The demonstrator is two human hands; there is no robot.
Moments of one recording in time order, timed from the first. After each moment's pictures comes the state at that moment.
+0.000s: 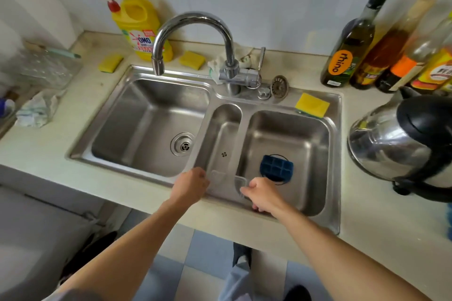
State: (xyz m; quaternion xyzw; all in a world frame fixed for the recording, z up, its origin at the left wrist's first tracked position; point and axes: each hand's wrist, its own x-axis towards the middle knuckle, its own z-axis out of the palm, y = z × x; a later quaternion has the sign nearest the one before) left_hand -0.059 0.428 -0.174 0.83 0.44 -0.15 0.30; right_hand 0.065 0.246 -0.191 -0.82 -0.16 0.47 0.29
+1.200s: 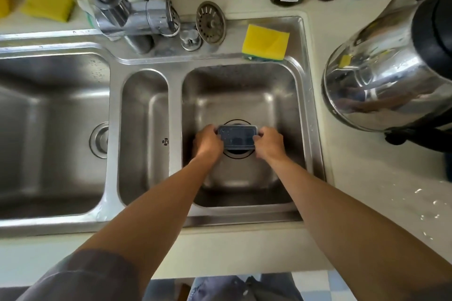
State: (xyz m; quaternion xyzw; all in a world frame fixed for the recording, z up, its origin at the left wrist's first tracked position) left_hand 0.130 0.360 -0.327 0.81 0.41 -0.19 0.38; right_hand 0.185 0.212 -0.318 -0.88 0.10 0.34 0.31
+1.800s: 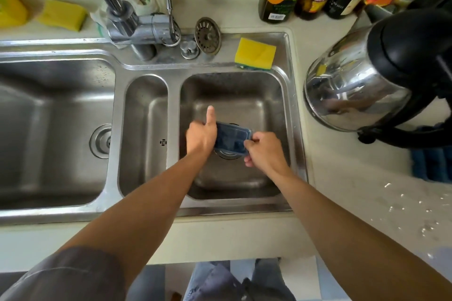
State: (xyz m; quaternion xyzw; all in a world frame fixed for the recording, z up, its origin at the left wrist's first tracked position) left_hand 0.134 0.355 -0.274 0.74 0.46 -0.07 0.48; right_hand 0.159 0.194 -0.242 -0.85 0.06 0.34 0.40
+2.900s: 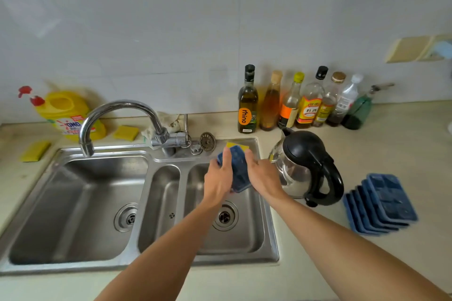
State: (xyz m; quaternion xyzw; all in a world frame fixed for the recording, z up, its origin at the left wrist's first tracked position) left_hand 0.144 0.281 -0.051 0.70 0.38 0.02 0.60; right_hand 0.195 0.167 -0.048 -0.90 -0.03 0.20 0.39
